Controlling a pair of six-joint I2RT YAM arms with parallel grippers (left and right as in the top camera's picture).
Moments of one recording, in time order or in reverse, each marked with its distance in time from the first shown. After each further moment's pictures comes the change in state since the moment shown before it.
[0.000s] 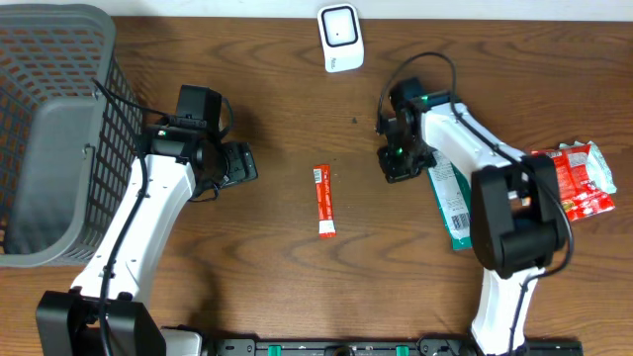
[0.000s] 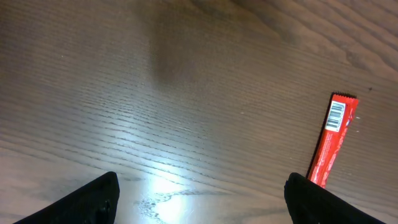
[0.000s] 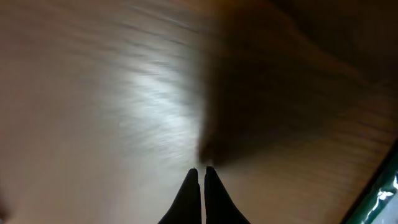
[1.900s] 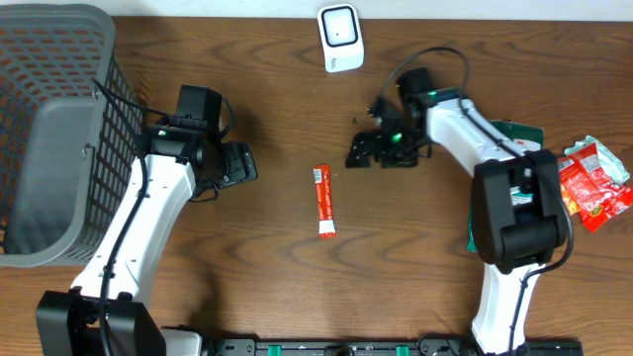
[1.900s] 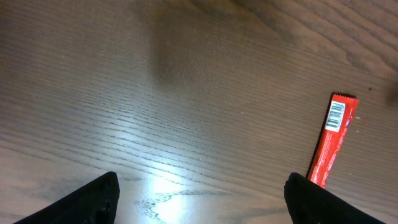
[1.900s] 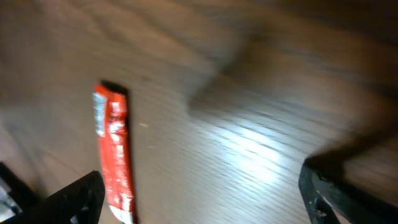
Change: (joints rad) left arm 0.000 0.000 0.000 0.000 0.000 0.000; right arm -0.020 0.018 0.026 0.145 -0.438 0.111
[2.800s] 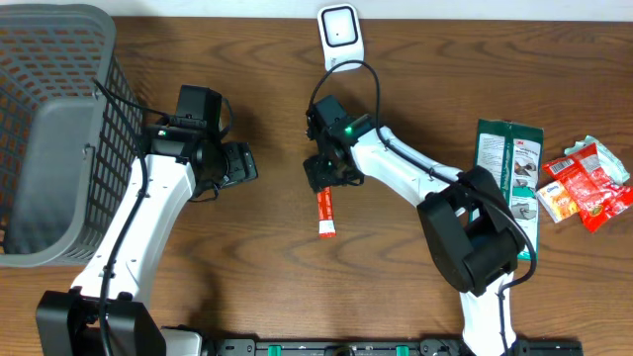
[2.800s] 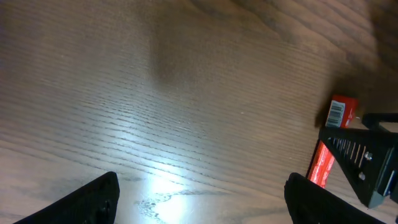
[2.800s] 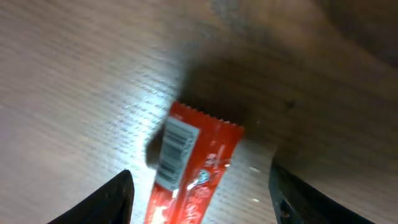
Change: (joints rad) left arm 0.000 0.000 0.000 0.000 0.000 0.000; right arm 0.341 -0.003 0.002 0.109 0.439 0.158
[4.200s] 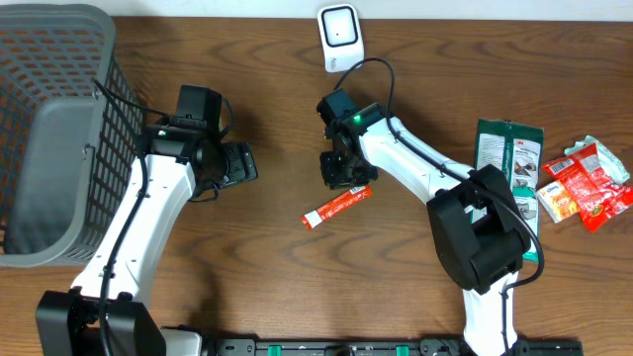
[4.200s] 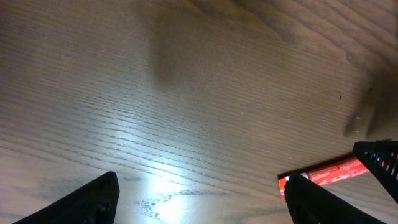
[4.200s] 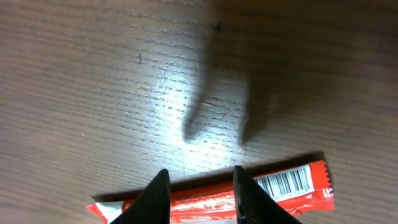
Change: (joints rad) left arm 0.000 0.000 0.000 0.000 0.000 0.000; right arm -0.039 -0.013 0.055 -0.197 -0.055 0.195
